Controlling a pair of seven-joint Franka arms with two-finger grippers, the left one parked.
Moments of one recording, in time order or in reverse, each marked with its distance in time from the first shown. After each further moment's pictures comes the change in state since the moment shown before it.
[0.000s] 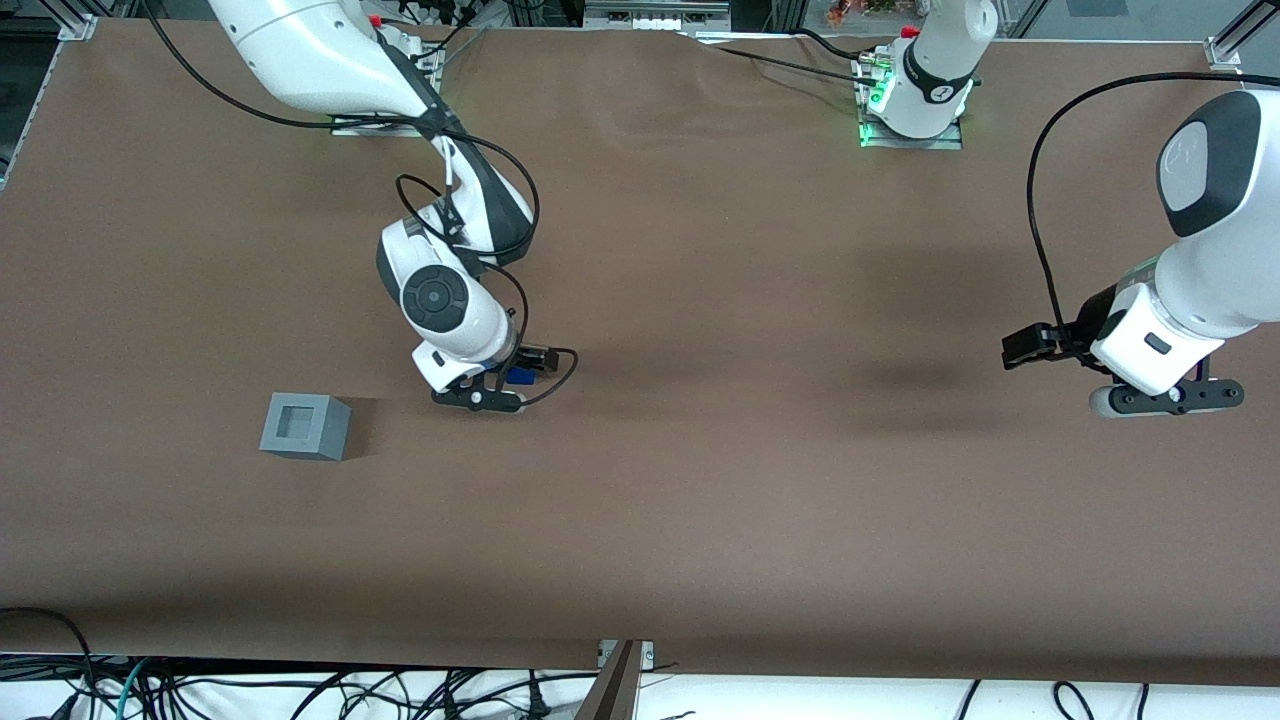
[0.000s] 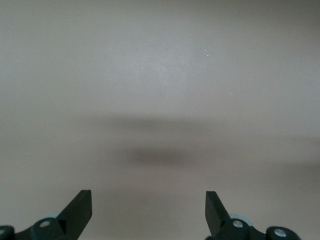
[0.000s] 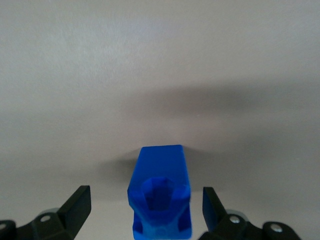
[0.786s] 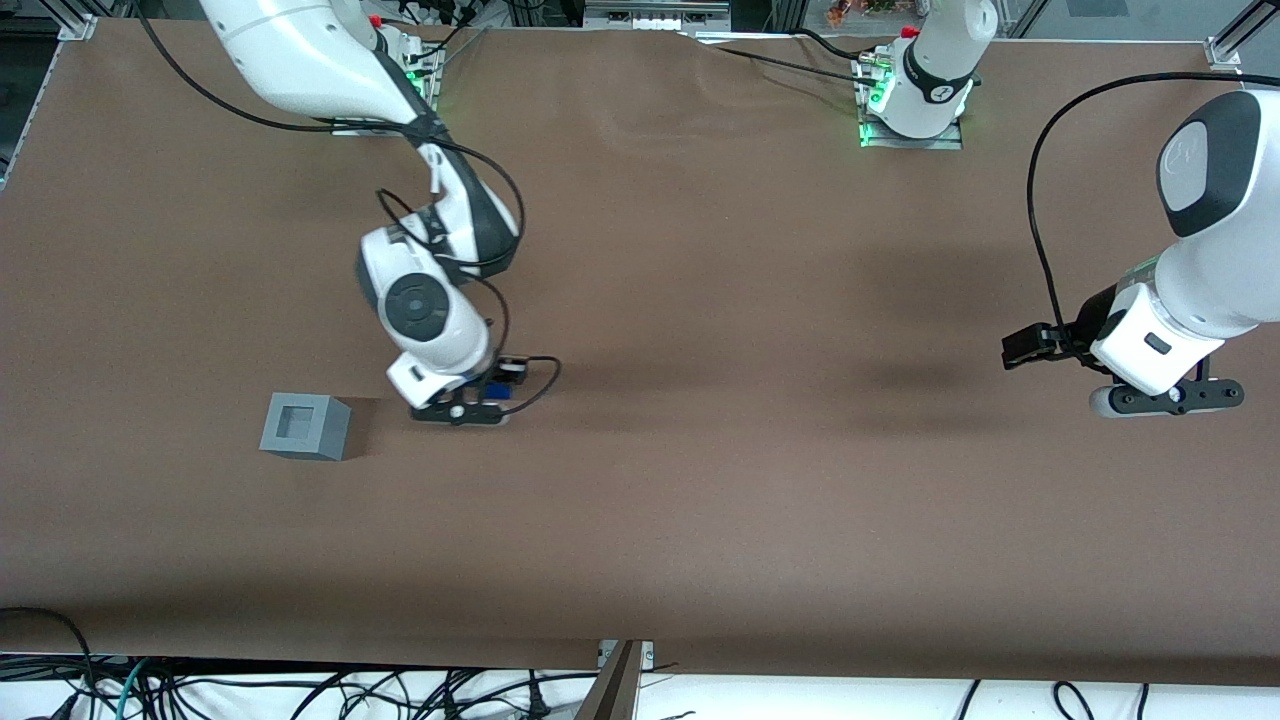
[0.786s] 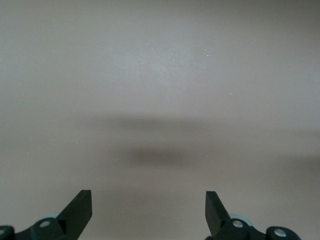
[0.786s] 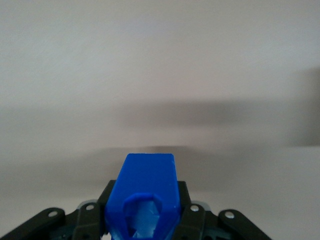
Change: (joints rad) arm -0.008 -0.045 -0.102 0.053 -0.045 -0.094 -0.168
